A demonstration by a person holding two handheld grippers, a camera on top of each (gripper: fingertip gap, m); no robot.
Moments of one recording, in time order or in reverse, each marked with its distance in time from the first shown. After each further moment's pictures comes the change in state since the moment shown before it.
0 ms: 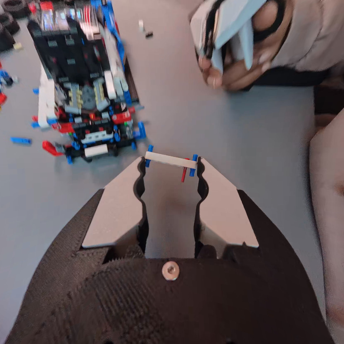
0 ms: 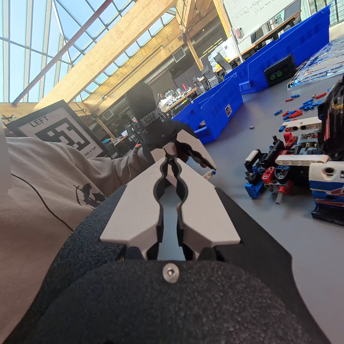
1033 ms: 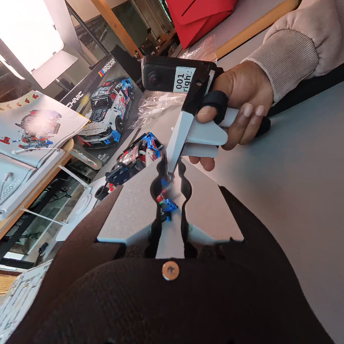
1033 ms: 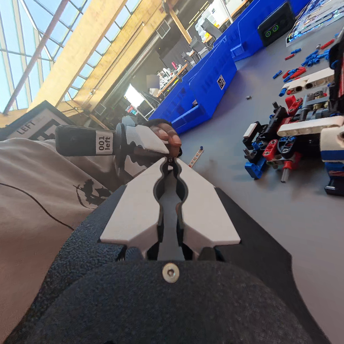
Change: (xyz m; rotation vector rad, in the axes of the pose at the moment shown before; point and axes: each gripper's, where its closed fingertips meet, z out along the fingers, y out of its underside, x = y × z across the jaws) left arm 0.026 -0.075 0.008 0.366 -0.349 0.606; right arm 0.014 0.022 0.013 -0.097 0.061 0.139
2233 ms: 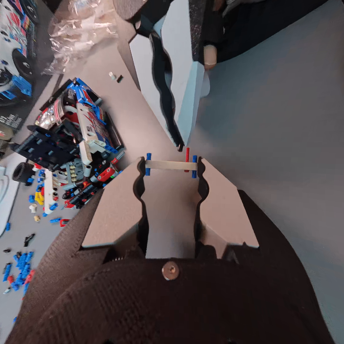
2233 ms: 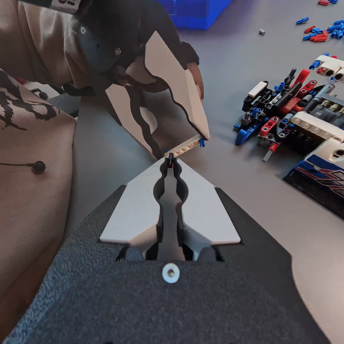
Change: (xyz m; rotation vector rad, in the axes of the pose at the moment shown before) left arm 0.048 0.055 0.004 -0.260 0.330 -0.074; right arm 0.020 0.060 -0.020 -0.538 0.220 -0.495
